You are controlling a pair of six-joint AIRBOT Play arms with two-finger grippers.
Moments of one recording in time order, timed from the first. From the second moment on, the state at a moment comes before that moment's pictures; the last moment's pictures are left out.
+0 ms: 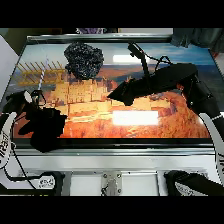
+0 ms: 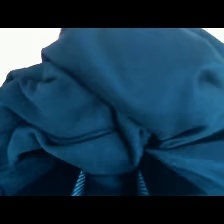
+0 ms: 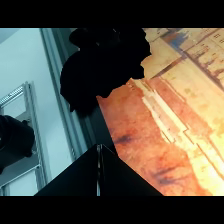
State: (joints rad) left arm 0.22 -1.49 1.07 1.61 -1.15 -1.49; right arm 0.34 -1.29 1.39 2.63 -1.25 -2.32
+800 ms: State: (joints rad) left arm -0.51 -1.06 1.62 1.42 -1.03 -1.50; right arm -0.04 -1.09 1.41 2.31 -1.14 -2.04
